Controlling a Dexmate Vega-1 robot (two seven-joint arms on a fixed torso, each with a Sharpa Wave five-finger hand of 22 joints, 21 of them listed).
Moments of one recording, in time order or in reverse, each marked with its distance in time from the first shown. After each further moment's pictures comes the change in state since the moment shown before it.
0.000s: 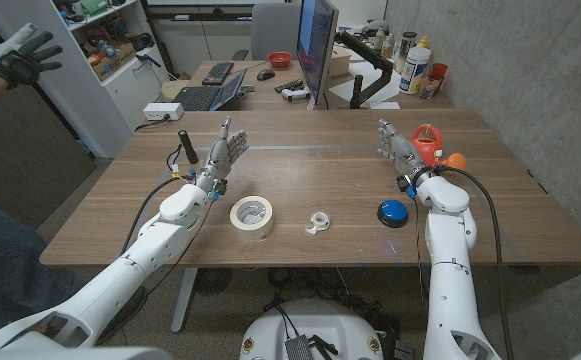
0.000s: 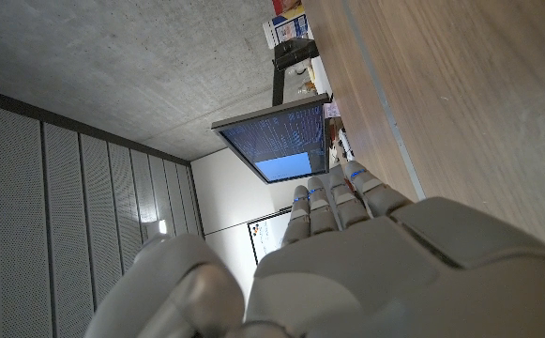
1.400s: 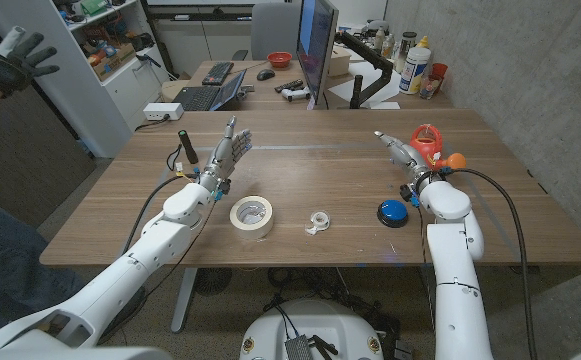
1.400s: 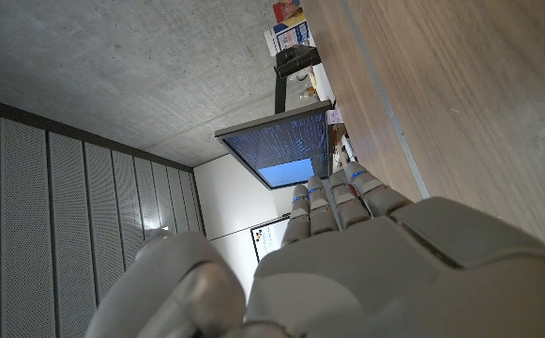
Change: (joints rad) left arm -0.012 -0.005 0.016 -0.007 0.020 0.006 0.006; left_hand 0.018 0.010 -0.007 -0.007 0.012 0.018 0.004 0.000 0.000 0.000 0.000 0.000 0.000 0.000 0.000 0.000 0.000 -0.011 0.000 0.000 0.005; right arm -0.151 -0.023 -0.118 -0.237 -0.224 -0.139 -0.078; right_hand 0.063 -0.031 -0.017 -0.050 0.030 -0.004 -0.045 -0.007 0.000 -0.036 -0.017 -0.012 0.005 -0.022 0.035 -0.005 0.000 -0.029 0.010 -0.007 0.000
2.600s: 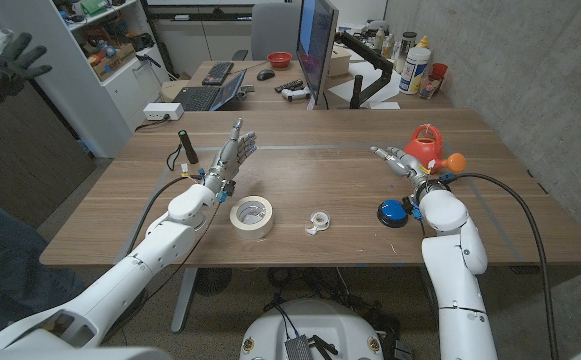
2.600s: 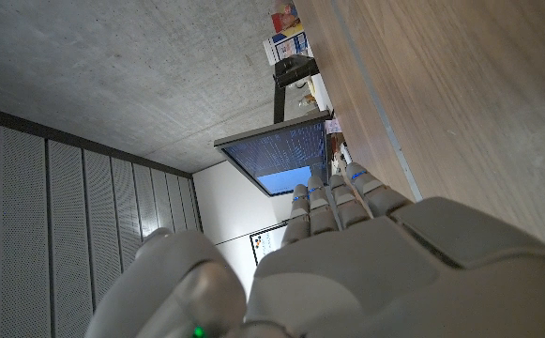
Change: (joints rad) left arm 0.003 -0.007 0.017 -0.010 0.016 0.009 0.004; left_hand 0.012 0.004 -0.007 -0.007 0.005 -0.006 -0.001 0.000 0.000 0.000 0.000 0.000 0.000 -0.005 0.005 0.000 0.000 -0.005 0.005 0.000 0.000; right arm -0.126 -0.027 -0.113 -0.168 -0.210 -0.136 -0.046; right_hand 0.037 -0.008 -0.009 -0.024 0.029 0.001 -0.011 0.000 0.000 0.000 0.000 0.000 0.000 -0.001 -0.009 0.000 0.000 -0.022 0.000 0.001 0.000
